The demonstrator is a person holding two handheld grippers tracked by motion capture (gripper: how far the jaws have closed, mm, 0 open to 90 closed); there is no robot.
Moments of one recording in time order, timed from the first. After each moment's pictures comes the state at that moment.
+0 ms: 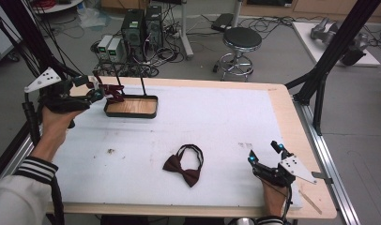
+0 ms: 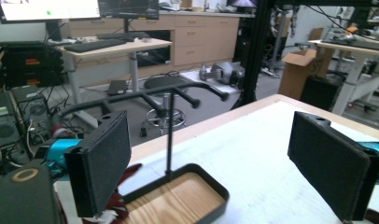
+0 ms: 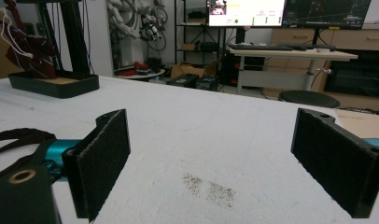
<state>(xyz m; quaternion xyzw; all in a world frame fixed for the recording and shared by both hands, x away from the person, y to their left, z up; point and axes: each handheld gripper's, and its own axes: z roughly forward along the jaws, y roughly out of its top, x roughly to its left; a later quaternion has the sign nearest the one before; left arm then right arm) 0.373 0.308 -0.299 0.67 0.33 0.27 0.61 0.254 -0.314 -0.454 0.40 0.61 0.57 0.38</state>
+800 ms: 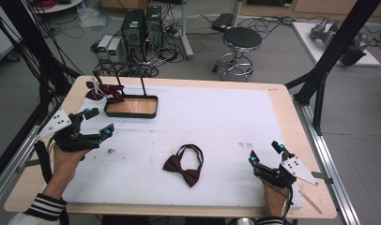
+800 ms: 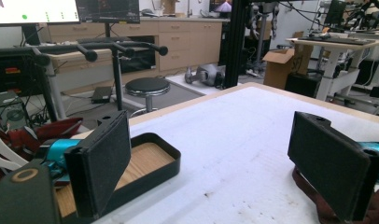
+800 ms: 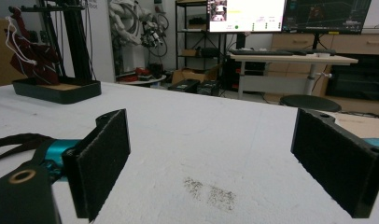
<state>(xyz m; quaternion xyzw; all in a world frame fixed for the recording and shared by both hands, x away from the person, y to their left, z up) 0.304 0.281 -0.362 0.67 0.30 0.26 0.63 0.252 -0.316 -0.455 0.40 0.60 0.58 0.38</state>
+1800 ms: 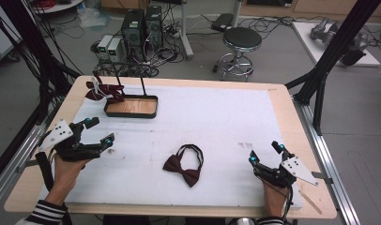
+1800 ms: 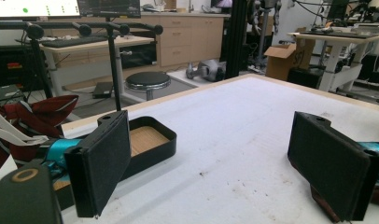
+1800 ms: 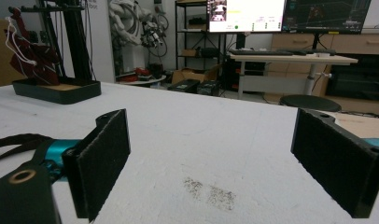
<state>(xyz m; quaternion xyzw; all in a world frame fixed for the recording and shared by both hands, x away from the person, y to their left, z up) 0.291 0.283 -0.381 0.67 0.30 0.27 0.62 0.252 -0.316 -0.455 0.40 0.60 0.58 0.38</state>
